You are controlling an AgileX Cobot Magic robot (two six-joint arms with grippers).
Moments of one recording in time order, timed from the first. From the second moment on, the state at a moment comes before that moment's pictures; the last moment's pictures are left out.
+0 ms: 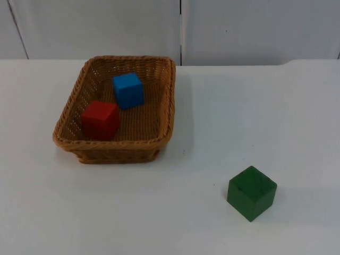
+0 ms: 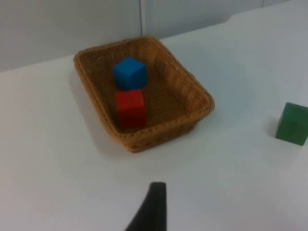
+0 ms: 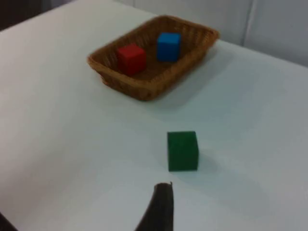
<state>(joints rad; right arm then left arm) 0.58 0.00 -0.54 0.05 1.03 -0.06 -0.29 0.00 -0.51 -0.18 1.02 0.15</state>
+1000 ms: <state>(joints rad) 0.58 0.00 -0.52 0.03 1.08 -0.03 -0.29 0.00 -0.50 -0.14 1.08 0.15</state>
